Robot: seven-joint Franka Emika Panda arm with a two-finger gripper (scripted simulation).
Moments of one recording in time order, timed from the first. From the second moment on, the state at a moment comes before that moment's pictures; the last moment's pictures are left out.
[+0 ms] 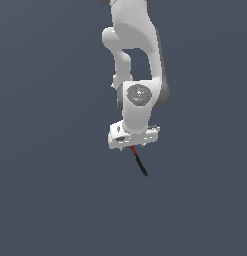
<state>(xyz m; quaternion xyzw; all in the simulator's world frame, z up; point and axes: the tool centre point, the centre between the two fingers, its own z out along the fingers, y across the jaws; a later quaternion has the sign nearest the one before) 0.010 0.041 0.106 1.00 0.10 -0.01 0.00</state>
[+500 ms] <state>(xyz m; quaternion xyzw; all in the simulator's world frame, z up) 0.014 0.067 0.062 0.98 0.18 0.00 0.00</state>
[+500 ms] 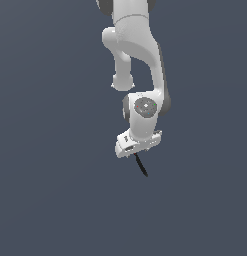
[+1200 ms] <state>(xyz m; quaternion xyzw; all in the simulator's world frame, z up) 0.014 0.069 0.029 0.98 0.19 0.00 0.00</state>
